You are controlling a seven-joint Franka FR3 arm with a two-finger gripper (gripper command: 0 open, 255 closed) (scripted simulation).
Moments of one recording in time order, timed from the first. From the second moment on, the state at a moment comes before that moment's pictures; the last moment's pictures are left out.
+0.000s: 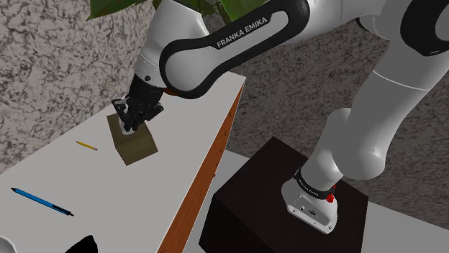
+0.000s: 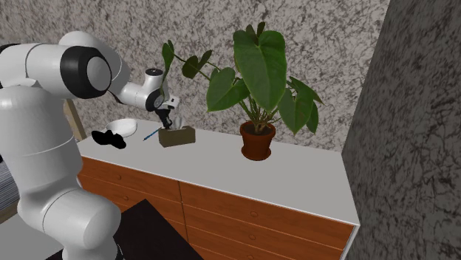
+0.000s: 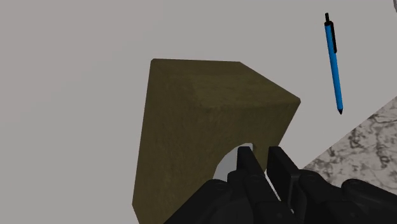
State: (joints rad) arm 0.39 0.06 0.26 -2.20 0.25 2.62 0.59
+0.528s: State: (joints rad) arm 0.39 0.10 0.26 -2.22 0.26 2.68 0.58
